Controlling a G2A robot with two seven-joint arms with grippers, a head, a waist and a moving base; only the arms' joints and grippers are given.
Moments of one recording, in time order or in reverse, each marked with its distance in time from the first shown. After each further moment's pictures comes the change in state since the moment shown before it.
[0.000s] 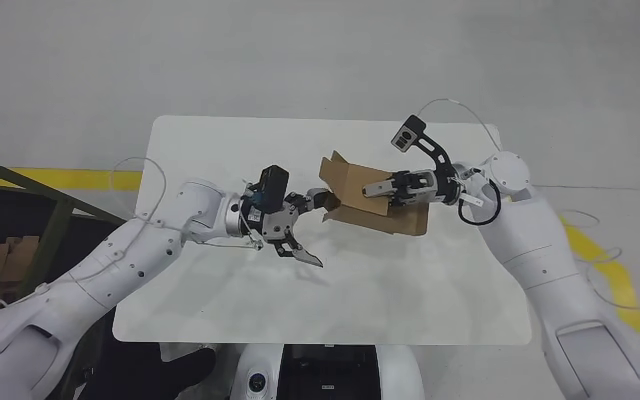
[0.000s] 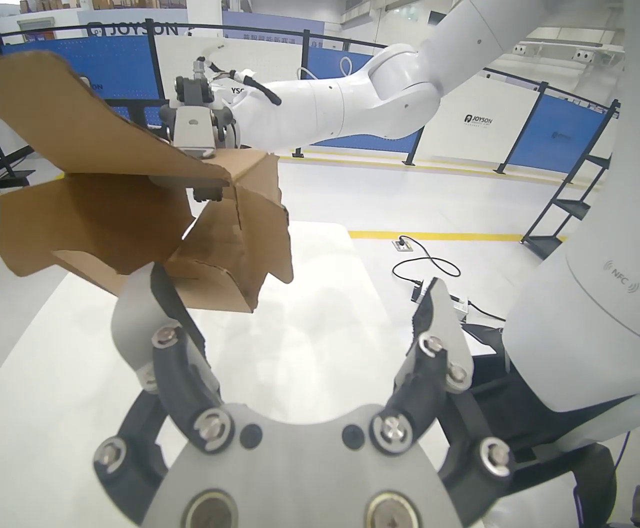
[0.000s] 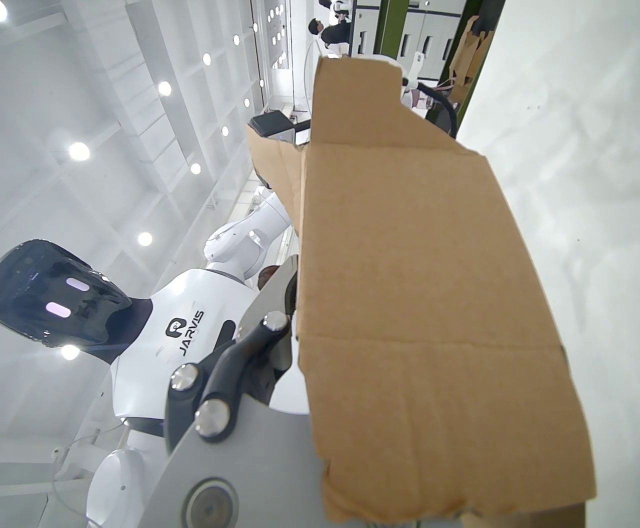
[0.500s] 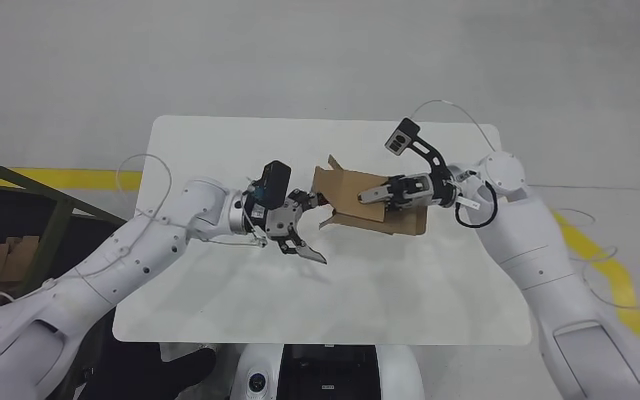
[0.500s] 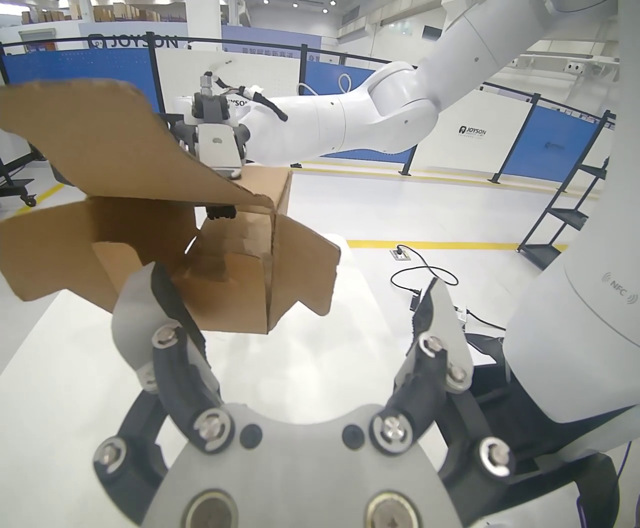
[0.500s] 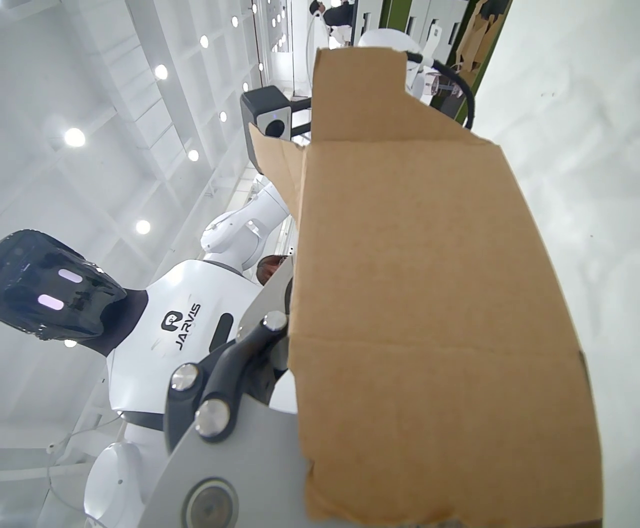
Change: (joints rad) left arm -0.028 -0.024 0.025 0.029 -0.014 0.000 0.029; right arm -0.005 -0.009 -0.007 -0.025 -0.007 0.000 0.023
